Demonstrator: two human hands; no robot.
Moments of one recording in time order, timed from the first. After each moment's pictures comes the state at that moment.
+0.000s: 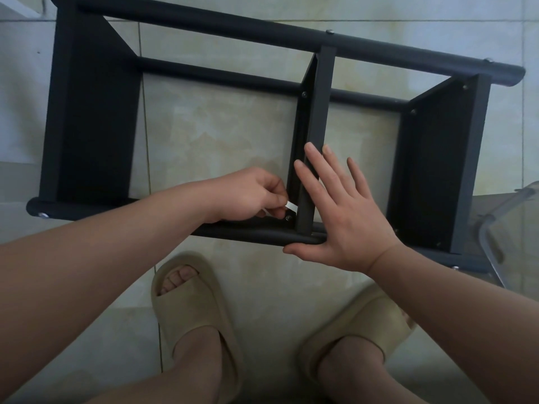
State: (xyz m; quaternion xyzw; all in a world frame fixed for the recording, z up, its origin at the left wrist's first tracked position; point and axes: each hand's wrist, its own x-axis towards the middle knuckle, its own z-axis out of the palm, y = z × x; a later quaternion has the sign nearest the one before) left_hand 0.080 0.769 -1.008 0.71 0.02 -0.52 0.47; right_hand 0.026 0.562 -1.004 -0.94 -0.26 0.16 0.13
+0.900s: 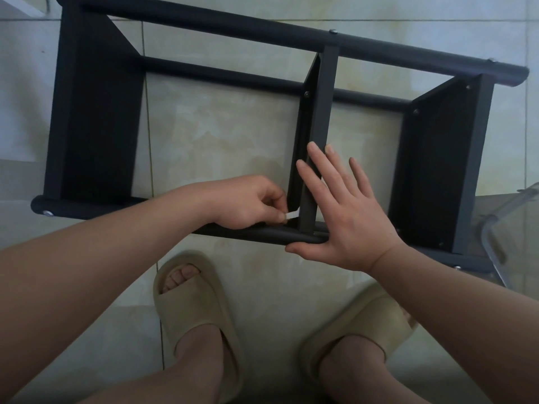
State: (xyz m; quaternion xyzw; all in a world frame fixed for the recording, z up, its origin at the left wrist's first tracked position) left_hand 0.080 0.778 -1.011 0.74 -0.12 -0.54 0.37; right_hand 0.027 0.562 -1.001 -0.94 -0.26 0.18 0.12
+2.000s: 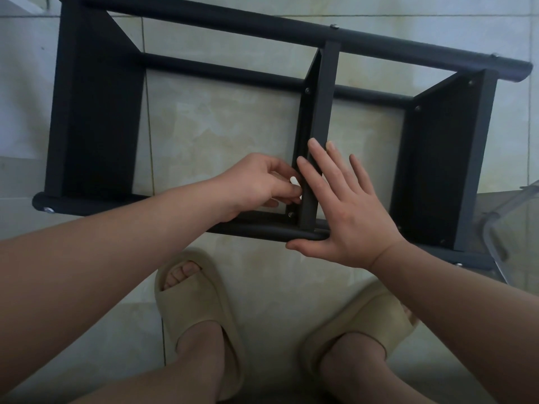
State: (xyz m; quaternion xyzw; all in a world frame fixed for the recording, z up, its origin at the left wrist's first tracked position) left_hand 0.077 0.758 -1.009 0.67 0.13 -0.46 0.56; right_hand 0.027 0.562 -1.002 -0.94 -0.26 0.17 0.13
